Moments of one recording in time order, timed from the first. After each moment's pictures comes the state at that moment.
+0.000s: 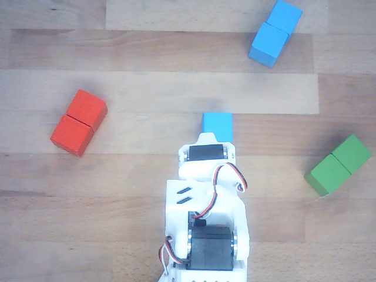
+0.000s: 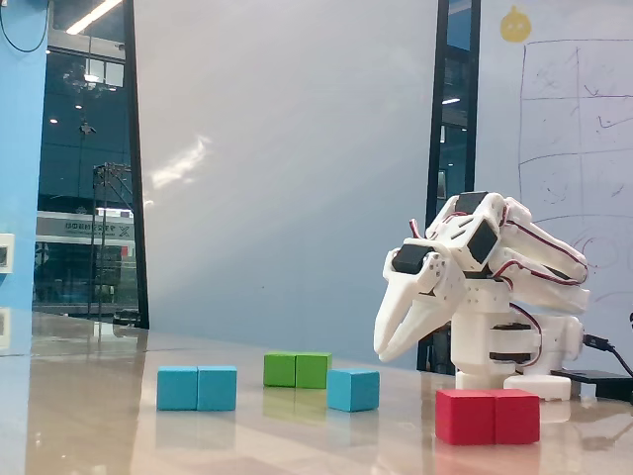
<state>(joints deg) -1.9 195.8 176.8 68.6 -8.8</state>
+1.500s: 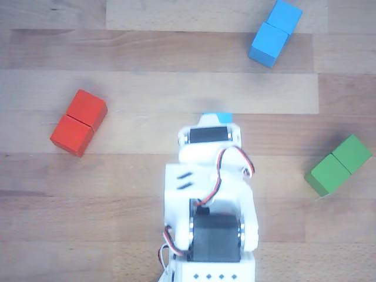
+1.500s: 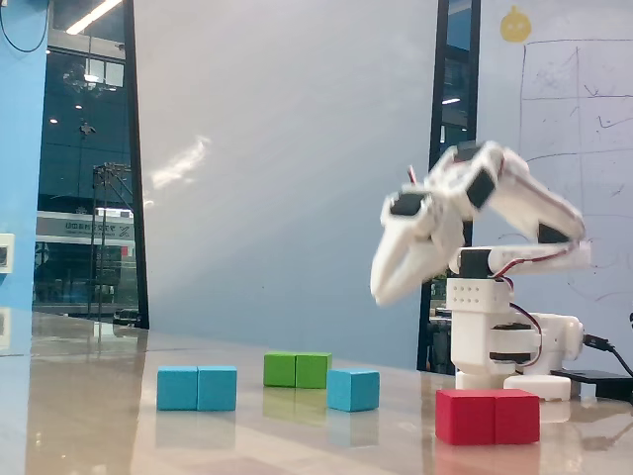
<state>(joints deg) -2.2 168.0 147.0 70.4 -8.8</state>
